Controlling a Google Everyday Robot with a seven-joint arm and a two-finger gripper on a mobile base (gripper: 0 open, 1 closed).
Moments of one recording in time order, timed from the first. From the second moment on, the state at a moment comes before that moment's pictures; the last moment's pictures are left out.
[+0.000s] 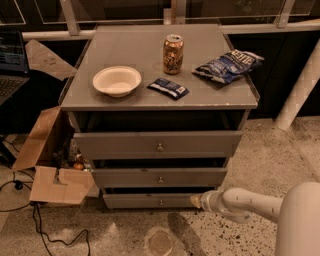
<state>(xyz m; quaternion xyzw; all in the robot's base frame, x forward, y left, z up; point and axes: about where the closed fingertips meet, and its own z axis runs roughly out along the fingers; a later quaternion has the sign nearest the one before) 0.596 -0.192 0.281 -0.19 0.92 0.18 0.30</state>
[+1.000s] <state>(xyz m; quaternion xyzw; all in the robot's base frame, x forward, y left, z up) 0.622 -0.187 0.273 -0.17 0.90 0.16 0.37</state>
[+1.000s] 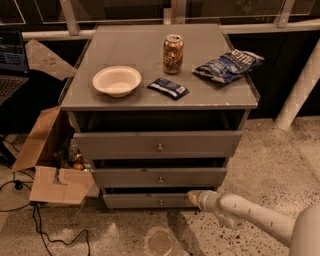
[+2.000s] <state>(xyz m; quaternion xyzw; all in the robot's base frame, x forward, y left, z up) 0.650 -0.191 0.249 -0.17 0.90 0.12 0.39</state>
